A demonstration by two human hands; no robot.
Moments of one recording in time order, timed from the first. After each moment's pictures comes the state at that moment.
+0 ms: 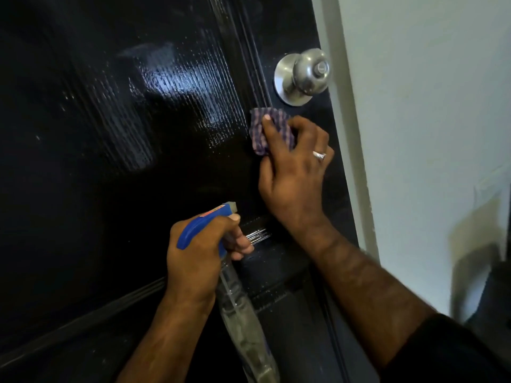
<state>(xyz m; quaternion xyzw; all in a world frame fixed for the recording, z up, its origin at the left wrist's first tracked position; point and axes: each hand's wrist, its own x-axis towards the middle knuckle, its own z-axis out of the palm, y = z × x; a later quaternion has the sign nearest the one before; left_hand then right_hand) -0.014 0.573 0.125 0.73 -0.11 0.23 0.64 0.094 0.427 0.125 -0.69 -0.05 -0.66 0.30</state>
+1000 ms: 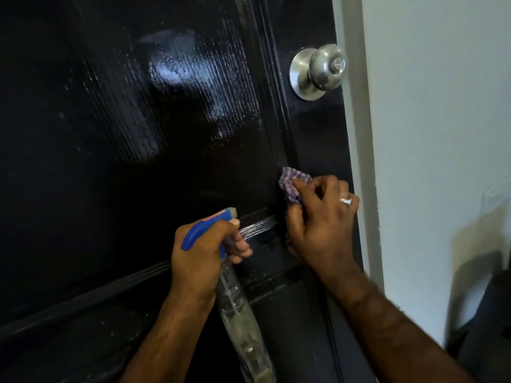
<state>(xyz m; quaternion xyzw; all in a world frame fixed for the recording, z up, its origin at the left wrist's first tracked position) -0.019 0.591 0.104 0.73 -0.07 0.23 0.64 0.074 0.416 0.037 -0.76 -0.06 -0.58 0.29</state>
